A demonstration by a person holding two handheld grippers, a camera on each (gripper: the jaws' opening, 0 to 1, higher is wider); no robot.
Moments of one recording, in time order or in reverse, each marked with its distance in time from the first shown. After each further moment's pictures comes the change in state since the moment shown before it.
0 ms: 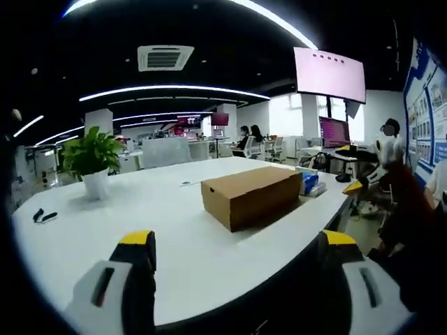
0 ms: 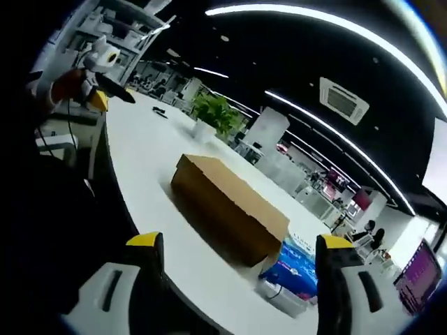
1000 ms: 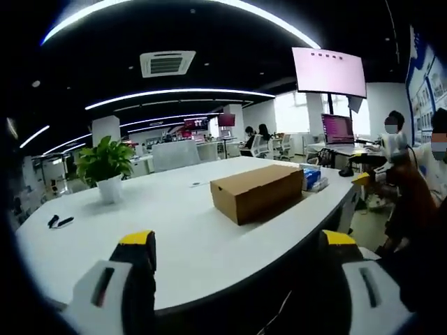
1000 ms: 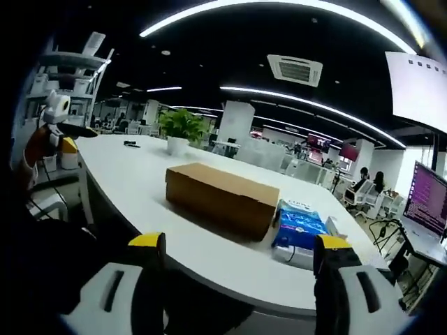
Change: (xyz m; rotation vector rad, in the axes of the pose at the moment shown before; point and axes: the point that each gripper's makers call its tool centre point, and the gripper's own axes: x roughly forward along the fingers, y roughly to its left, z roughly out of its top) left arm -0.041 0.004 0.001 0.051 0.021 0.065; right arm -0.033 -0.001 -0.018 0.350 0.007 -0.104
